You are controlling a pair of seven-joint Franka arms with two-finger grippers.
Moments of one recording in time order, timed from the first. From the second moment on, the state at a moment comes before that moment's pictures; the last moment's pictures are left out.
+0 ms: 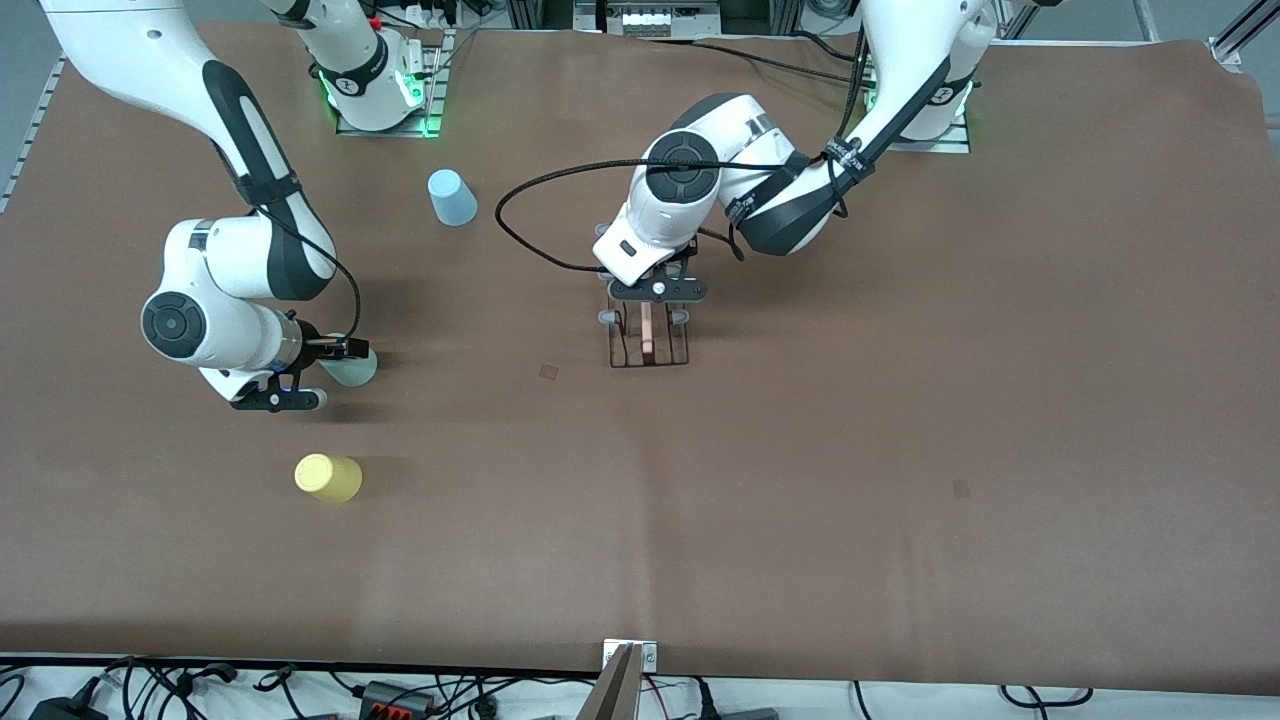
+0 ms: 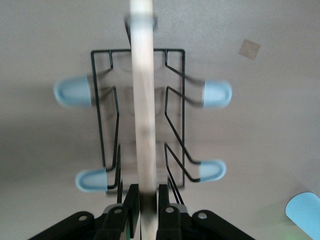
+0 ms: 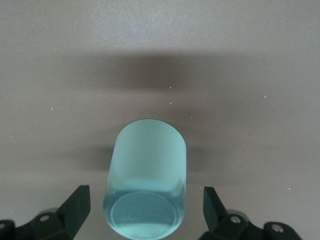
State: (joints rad) left arm -0.29 0.58 -0.61 -1.60 0.06 2.03 -0.92; right arm 0.07 0.44 -0.01 -1.99 0.01 2.19 0.04
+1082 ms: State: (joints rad) left arm 0.00 0.36 -0.62 -1.42 0.06 1.39 -0.73; right arm 0.08 0.42 0.01 -1.74 0.01 1.94 0.04
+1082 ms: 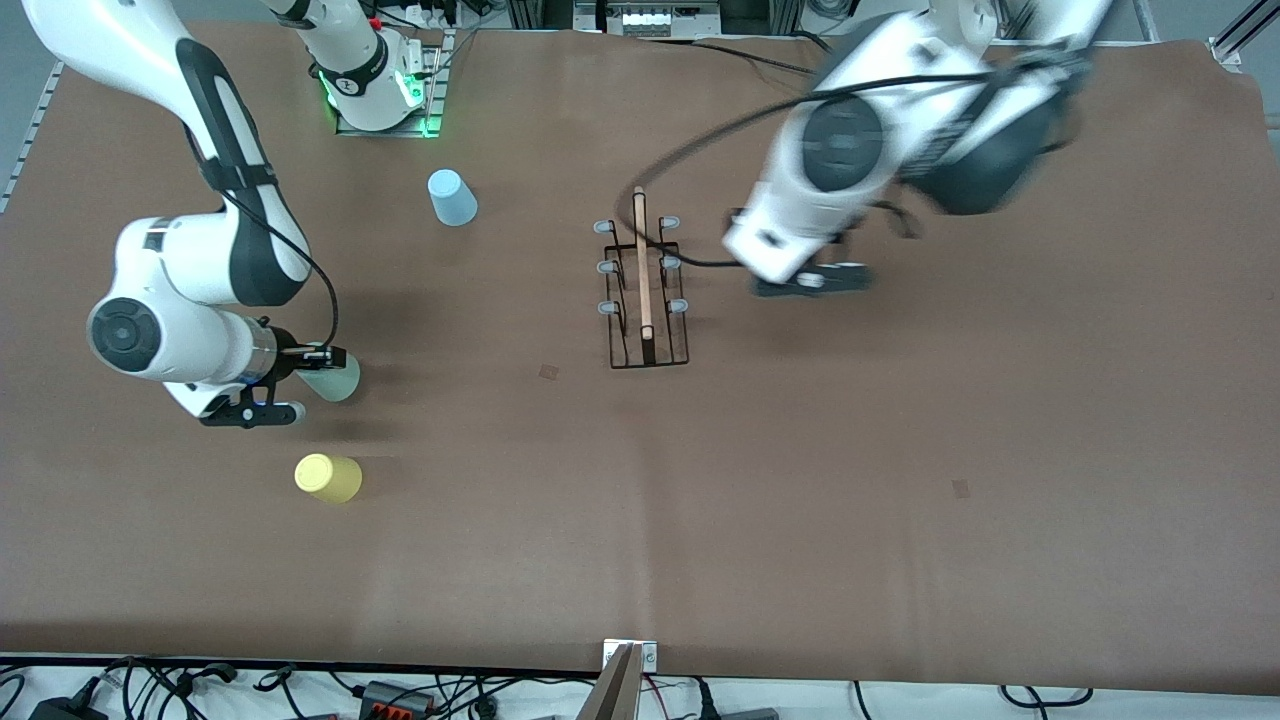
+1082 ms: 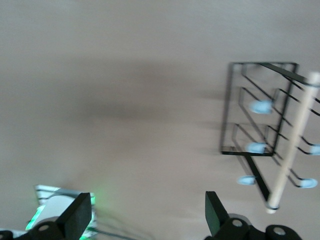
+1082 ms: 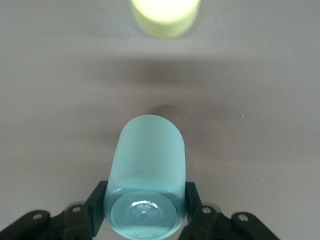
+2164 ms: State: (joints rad) left arm 0.25 0.15 -0.43 -1.49 0.06 1.37 -0.35; right arm 0.24 0.40 0.43 -1.55 0.02 1.65 0.26
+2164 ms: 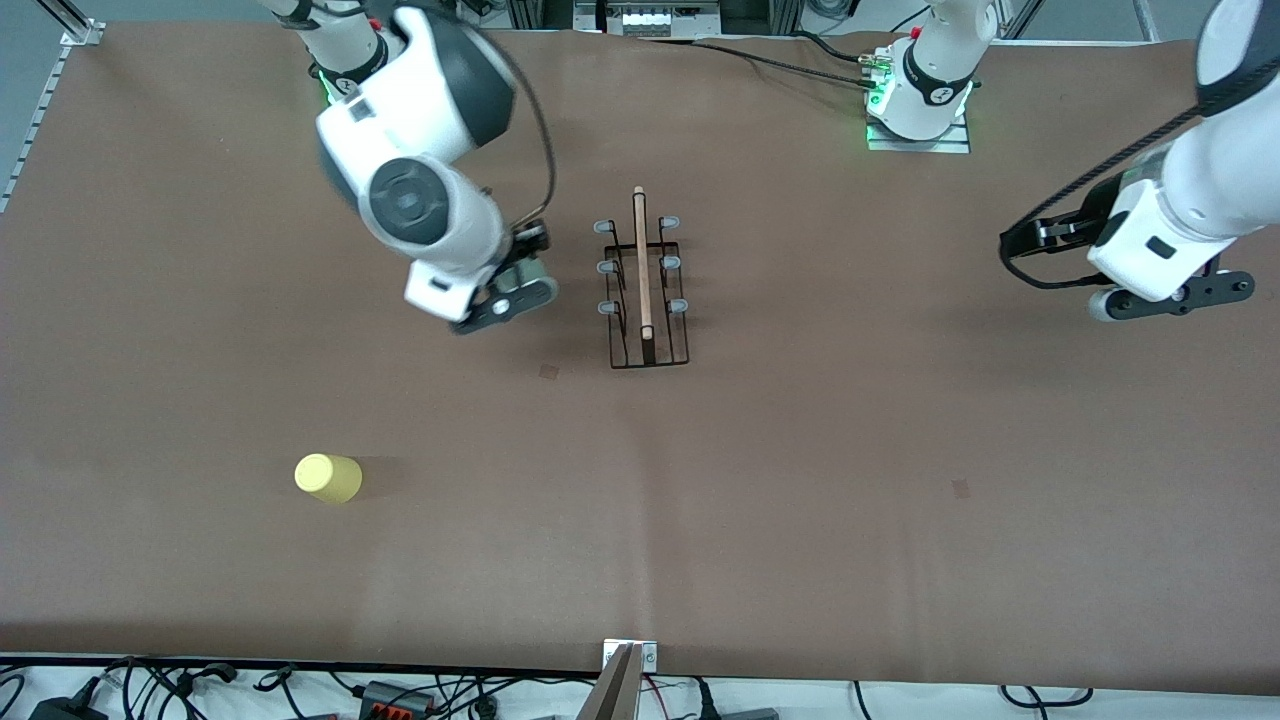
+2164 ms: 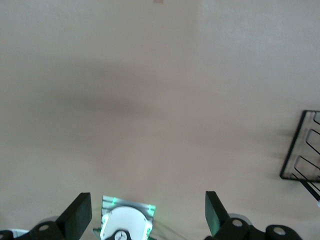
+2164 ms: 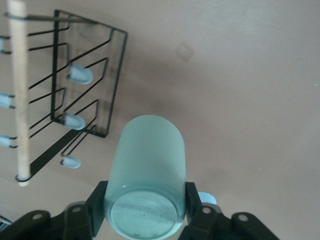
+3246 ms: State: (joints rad) left arm 0.05 -0.09 -0.18 -1.78 0.06 1.55 -0.27; right arm 0.43 0.45 0.44 -1.58 0.06 1.68 0.32
